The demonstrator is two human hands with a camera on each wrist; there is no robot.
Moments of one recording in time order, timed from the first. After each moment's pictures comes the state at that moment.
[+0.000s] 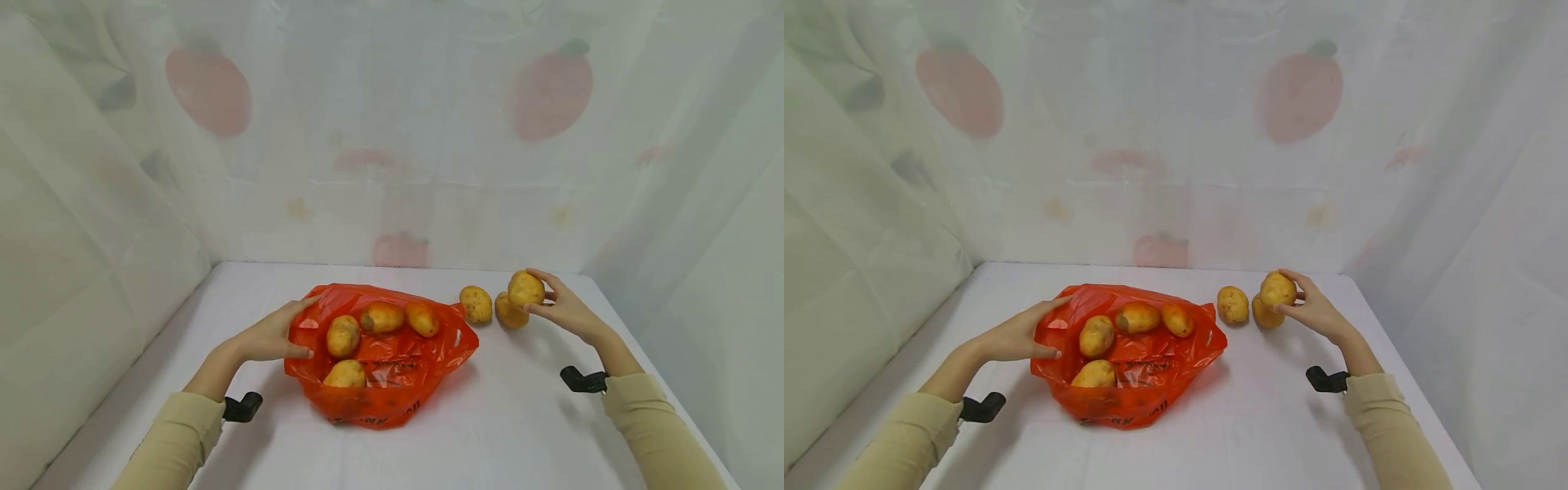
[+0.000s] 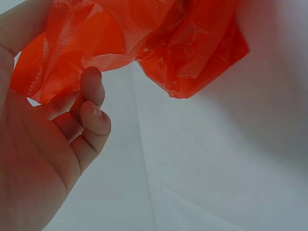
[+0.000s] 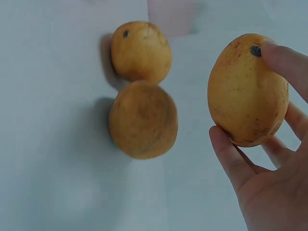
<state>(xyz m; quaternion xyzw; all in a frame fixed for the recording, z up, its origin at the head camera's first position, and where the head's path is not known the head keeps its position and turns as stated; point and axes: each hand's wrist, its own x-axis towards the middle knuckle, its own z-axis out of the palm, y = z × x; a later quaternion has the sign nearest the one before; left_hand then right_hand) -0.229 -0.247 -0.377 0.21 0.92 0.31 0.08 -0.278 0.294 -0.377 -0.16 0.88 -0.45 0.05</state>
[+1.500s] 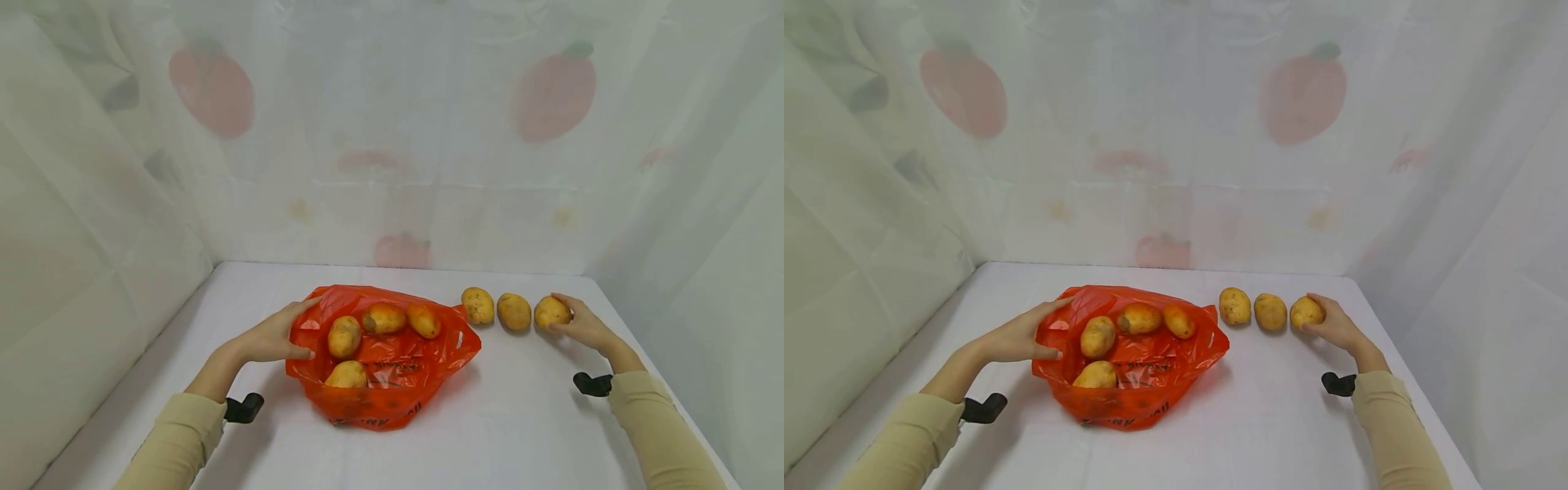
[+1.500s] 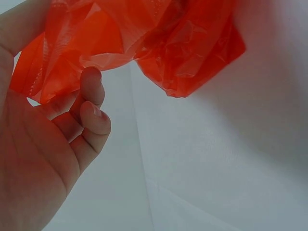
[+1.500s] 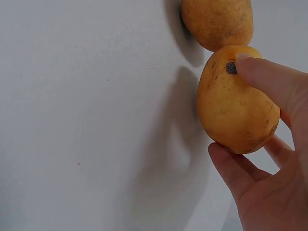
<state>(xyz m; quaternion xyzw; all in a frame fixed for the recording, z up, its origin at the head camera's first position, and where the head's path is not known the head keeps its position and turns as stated) -0.230 -0.247 -0.378 0.19 0.92 0.33 0.10 -0.297 0.344 -0.429 -0.11 0.92 -0.38 0.06</state>
